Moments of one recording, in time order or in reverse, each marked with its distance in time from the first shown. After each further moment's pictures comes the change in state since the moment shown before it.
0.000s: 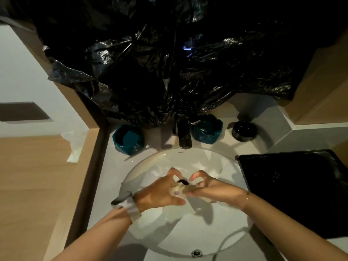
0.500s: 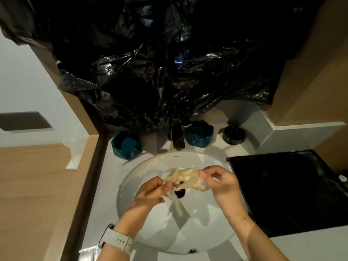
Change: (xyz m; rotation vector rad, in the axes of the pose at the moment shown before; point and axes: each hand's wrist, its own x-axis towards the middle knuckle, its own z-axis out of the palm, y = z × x) left_hand -0.049 0.007 0.024 -0.800 0.390 0.016; right_hand -0.027 0.016 0.027 0.439 0.869 -0.472
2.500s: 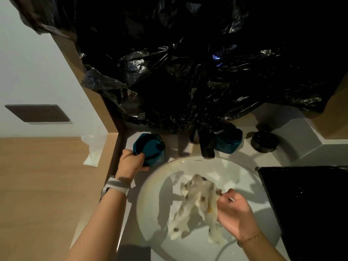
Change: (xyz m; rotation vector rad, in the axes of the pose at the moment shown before) left_hand 0.115 0.030 -0.126 0.221 0.554 -0.328; right_hand 0.017 0.034 0.039 1.071 -0.411 0.834
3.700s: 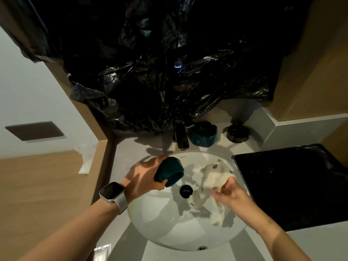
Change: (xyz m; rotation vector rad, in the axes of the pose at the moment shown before) left_hand -0.096 -0.014 0.030 0.911 -0.176 1.271; right_hand -0.086 -0.024 -0.009 -1.165 0.237 -0.345
